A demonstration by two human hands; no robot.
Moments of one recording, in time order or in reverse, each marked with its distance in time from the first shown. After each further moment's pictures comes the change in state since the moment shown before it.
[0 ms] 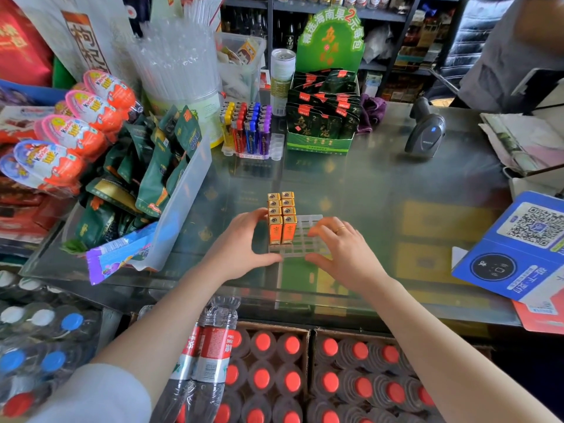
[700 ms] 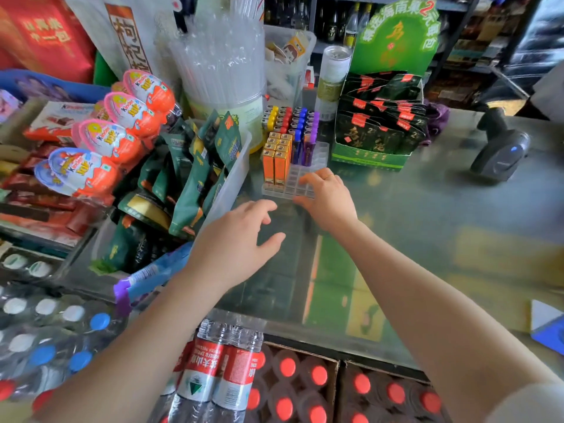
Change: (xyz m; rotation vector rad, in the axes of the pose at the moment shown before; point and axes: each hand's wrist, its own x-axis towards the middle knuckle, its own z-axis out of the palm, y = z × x) left_hand 0.001 0.010 -0.074 0.289 0.194 -0.022; right_hand 0.167 -0.034 0.027 0.092 0.044 0.117
